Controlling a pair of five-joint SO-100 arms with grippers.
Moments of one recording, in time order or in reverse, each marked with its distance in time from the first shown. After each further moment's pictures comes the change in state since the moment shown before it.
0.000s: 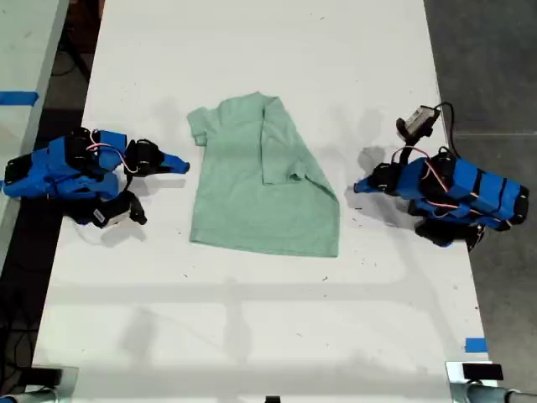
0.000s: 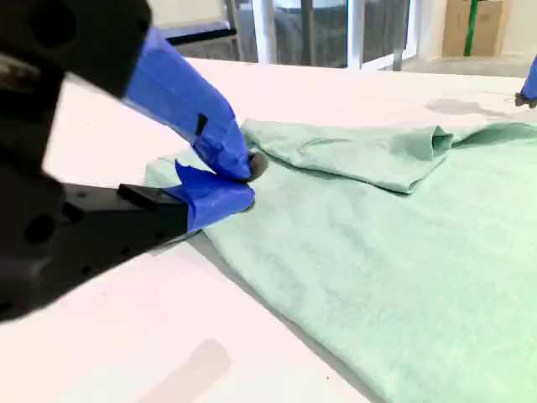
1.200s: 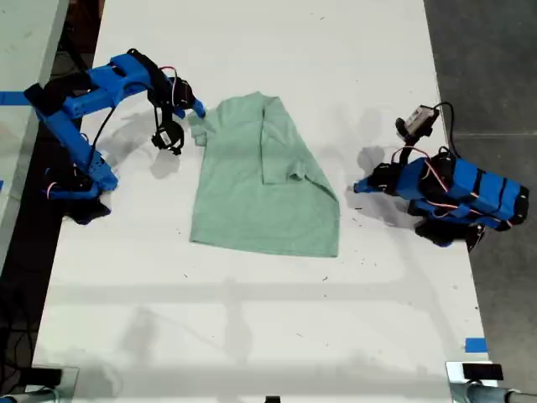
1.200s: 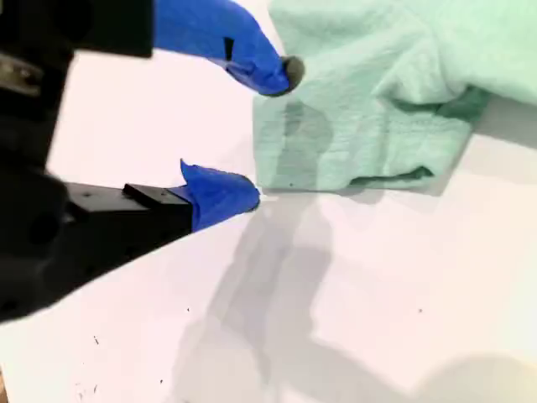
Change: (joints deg) arm 0 -39.4 -111.6 -75.1 2.4 40.9; arm 1 0.0 0.0 0.0 0.0 -0.7
